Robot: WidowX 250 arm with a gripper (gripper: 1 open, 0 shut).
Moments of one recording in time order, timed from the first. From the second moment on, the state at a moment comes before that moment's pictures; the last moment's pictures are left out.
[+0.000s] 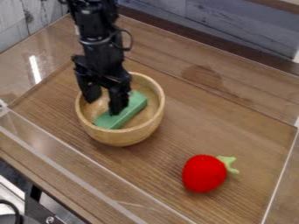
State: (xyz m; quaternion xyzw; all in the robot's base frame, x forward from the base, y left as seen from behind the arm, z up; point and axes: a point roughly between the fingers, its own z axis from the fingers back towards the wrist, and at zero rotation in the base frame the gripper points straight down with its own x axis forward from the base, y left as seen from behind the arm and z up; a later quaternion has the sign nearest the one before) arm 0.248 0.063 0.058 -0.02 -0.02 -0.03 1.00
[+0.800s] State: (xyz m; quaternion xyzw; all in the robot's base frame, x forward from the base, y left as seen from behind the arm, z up) arm 0.253 0.045 0.081 -0.01 -0.04 -0.06 1.00
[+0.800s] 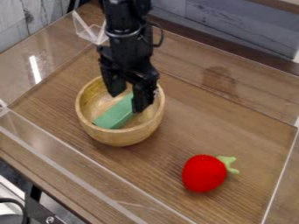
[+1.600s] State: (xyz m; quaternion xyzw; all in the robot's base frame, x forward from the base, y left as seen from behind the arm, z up) arm 0.251 0.065 0.066 -0.02 -0.04 -0.13 0.99
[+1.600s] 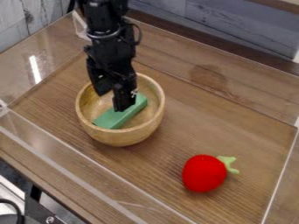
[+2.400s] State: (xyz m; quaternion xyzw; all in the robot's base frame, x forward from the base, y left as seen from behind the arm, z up) arm 0.267 0.067 0.075 -0.02 -0.05 -0.18 0.98
